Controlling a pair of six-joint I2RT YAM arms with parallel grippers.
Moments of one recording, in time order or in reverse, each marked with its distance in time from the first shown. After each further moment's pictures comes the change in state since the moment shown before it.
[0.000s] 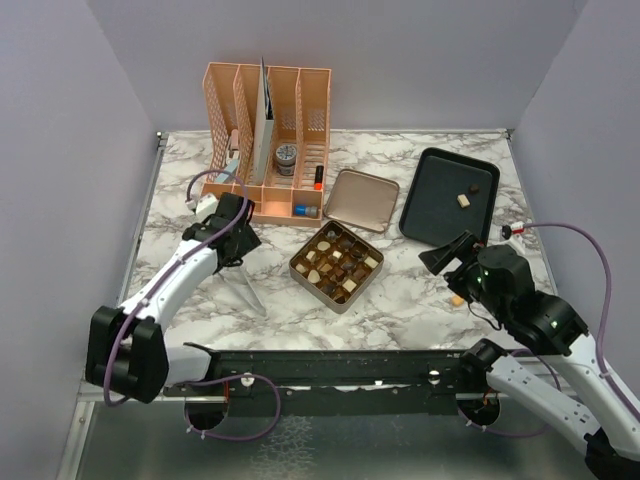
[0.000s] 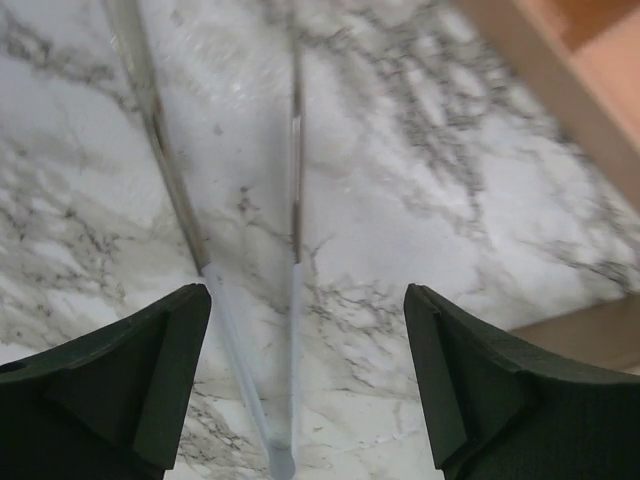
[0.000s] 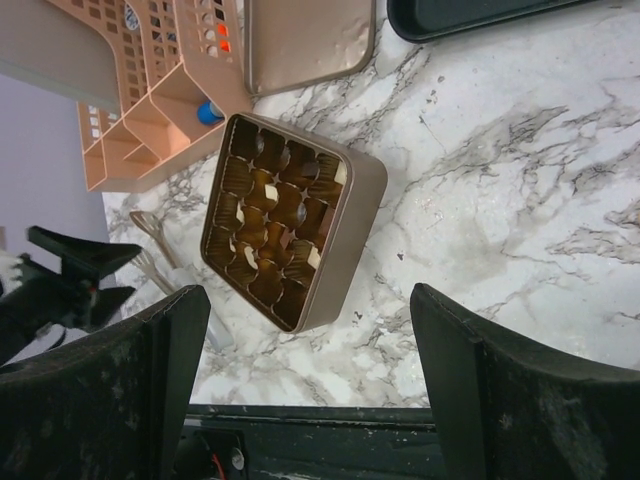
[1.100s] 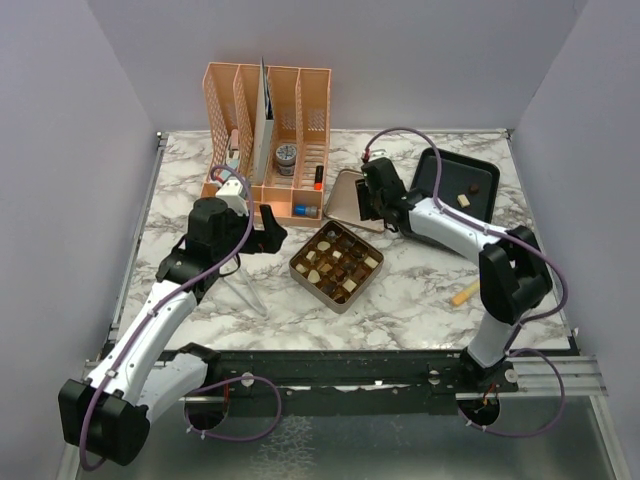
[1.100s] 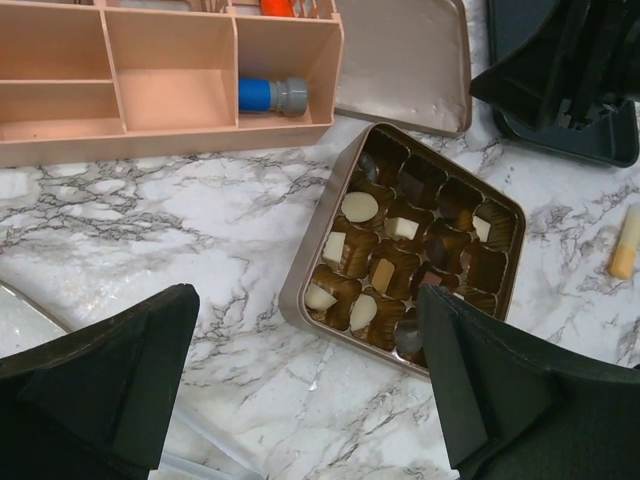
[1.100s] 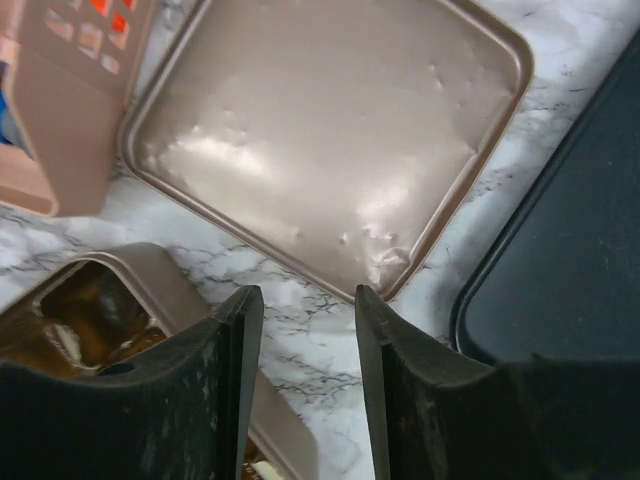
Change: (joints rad) left arm -0.026 -0.376 -0.078 0.388 0.582 0.571; right arm -0.056 1.195 0.460 0.540 -0.012 -0.811
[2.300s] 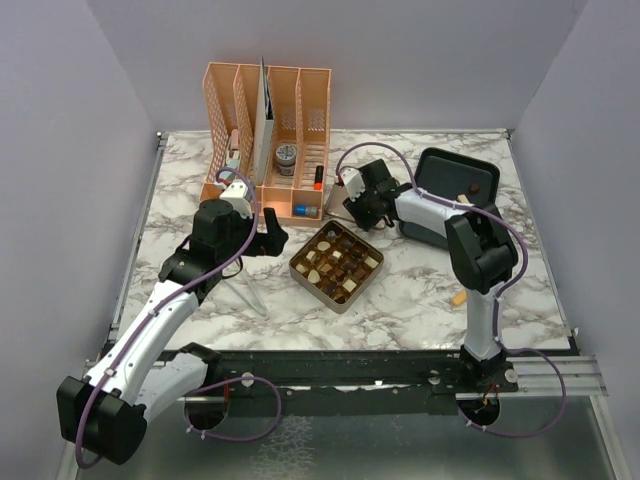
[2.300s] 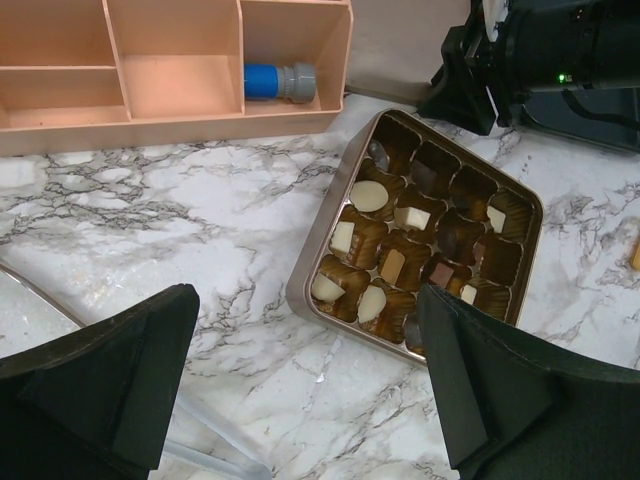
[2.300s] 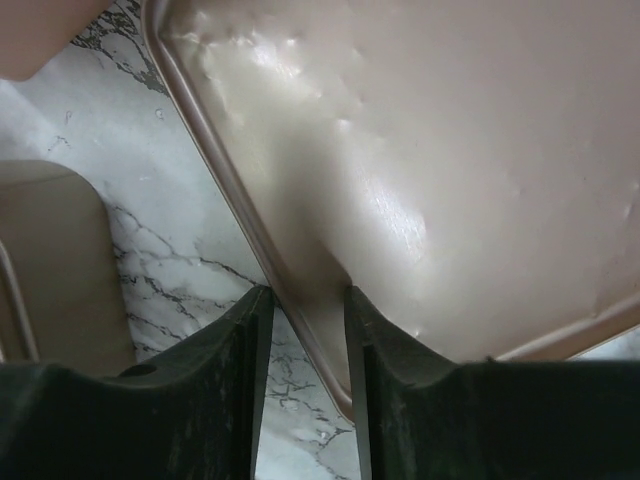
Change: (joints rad) left arm -0.041 0.000 0.000 -0.031 -0.063 0.011; right arm -0.098 0.299 0.113 0.002 -0.407 -0.612
